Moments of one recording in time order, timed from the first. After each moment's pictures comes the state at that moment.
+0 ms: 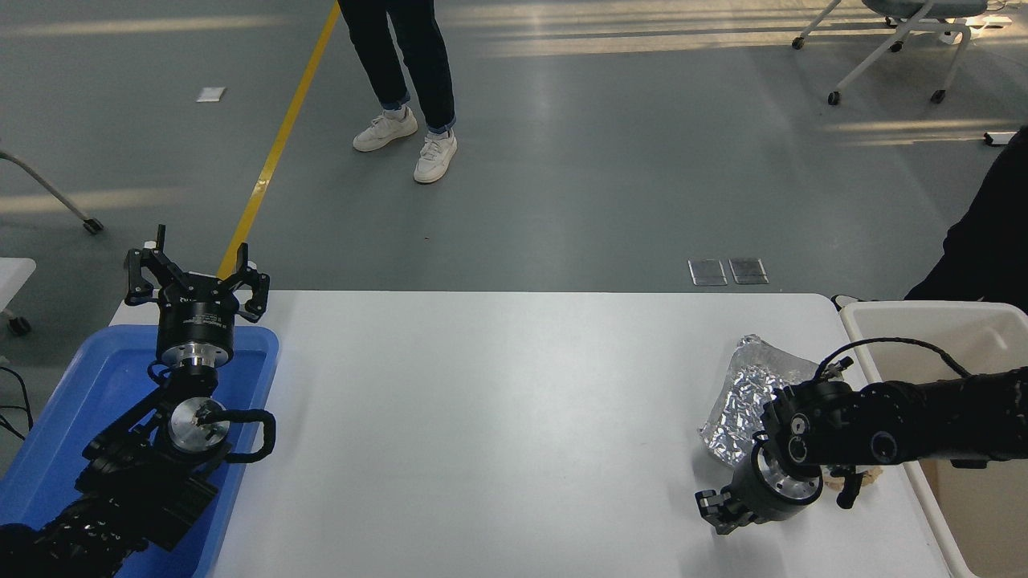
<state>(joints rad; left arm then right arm) -0.61 0.17 -1.00 -0.40 -0.12 -0.52 -0.59 1.19 -0.35 -0.77 1.12 -0.62 0.39 -0.15</state>
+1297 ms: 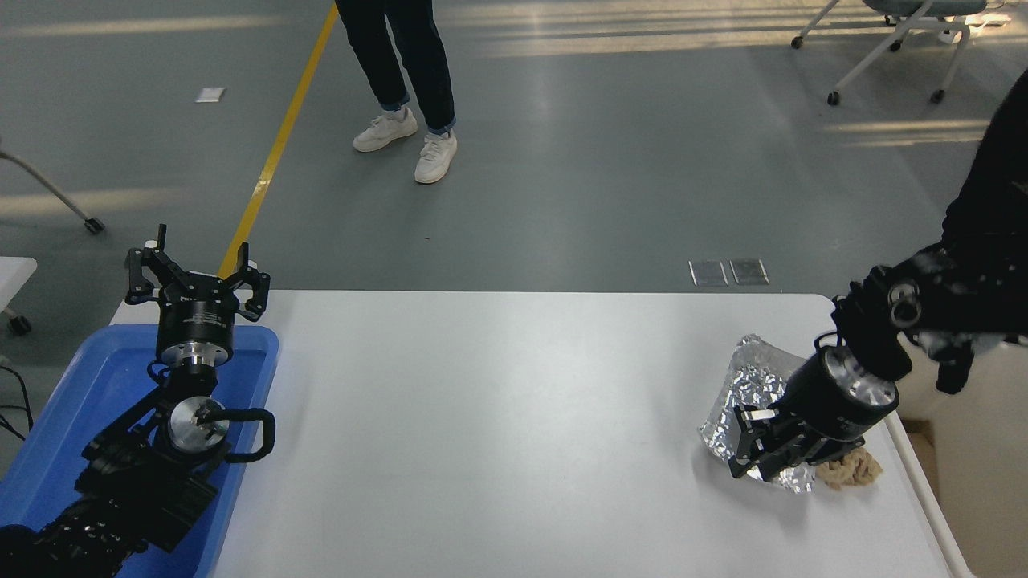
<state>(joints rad) -0.61 0.17 -1.00 -0.40 -0.12 -0.52 -0.59 1.79 -0.70 -0.80 1.46 -0.42 0.75 -0.16</state>
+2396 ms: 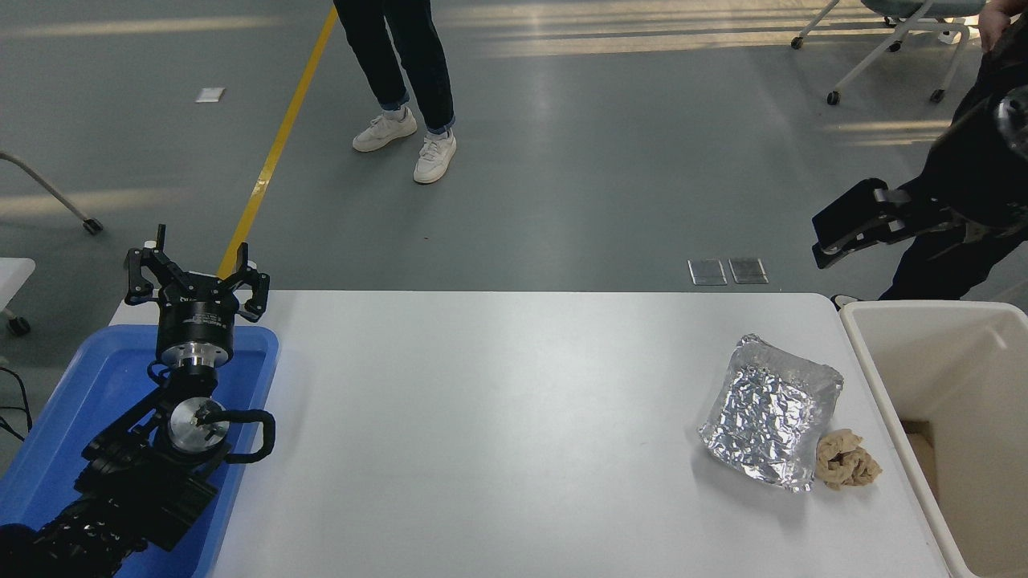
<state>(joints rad) -0.61 0.17 -1.00 -0.40 -0.12 -0.52 -0.59 2.50 -0.63 -1.22 1.56 -0.38 0.79 -0.17</state>
